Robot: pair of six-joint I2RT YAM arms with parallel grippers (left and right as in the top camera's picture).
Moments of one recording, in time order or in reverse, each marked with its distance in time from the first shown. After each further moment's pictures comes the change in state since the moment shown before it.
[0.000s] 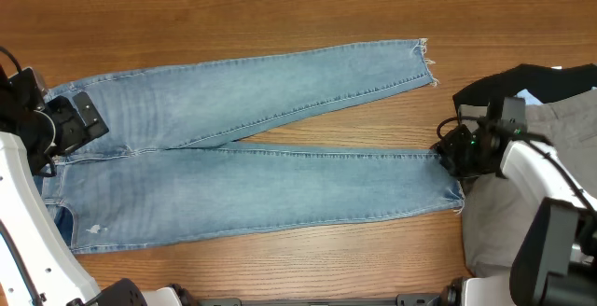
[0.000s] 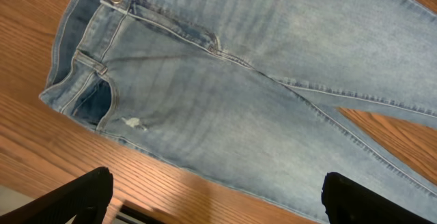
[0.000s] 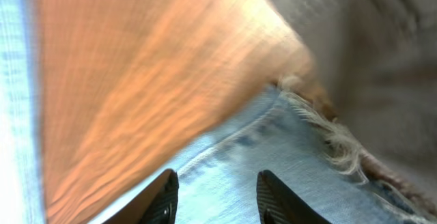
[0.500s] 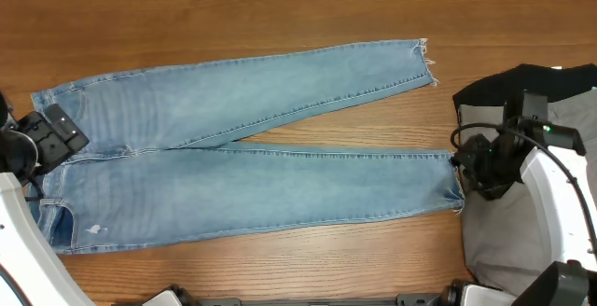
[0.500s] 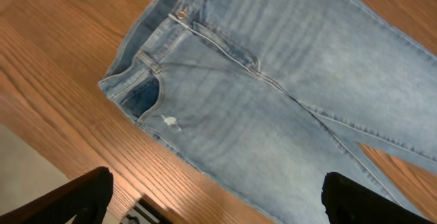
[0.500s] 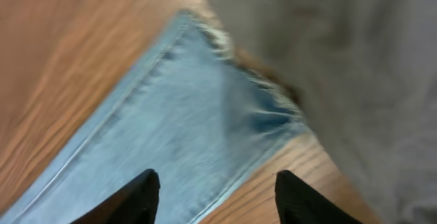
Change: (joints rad) left arm 0.058 -0.123 0.000 0.003 -0.117 -0.095; right arm -0.011 -0.192 0.095 -0.437 0.200 -0.045
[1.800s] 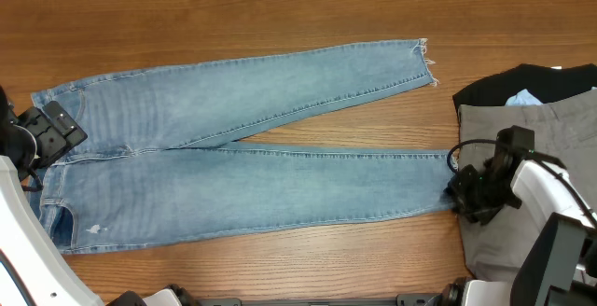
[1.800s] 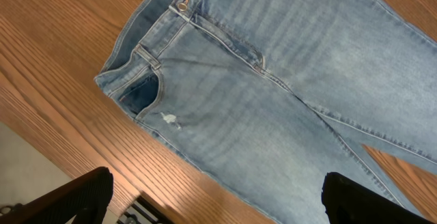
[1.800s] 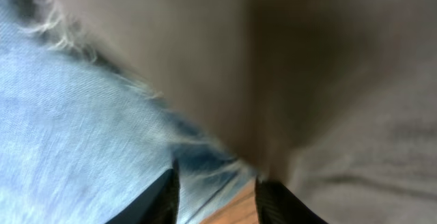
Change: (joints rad) left arm 0.005 0.060 0.000 0.004 -0.001 -0.011; right arm -0.095 0.126 -0.247 0.217 -0.094 -0.060
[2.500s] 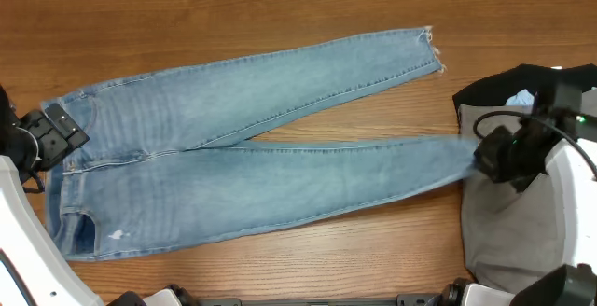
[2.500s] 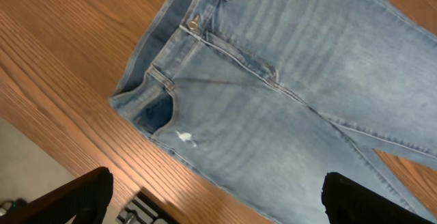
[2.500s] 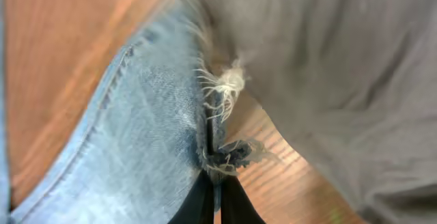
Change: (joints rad) left arm 0.004 0.000 -0.016 -0.011 0.000 -0.006; right arm 0.001 -0.114 0.421 -0.363 0.061 -0.058
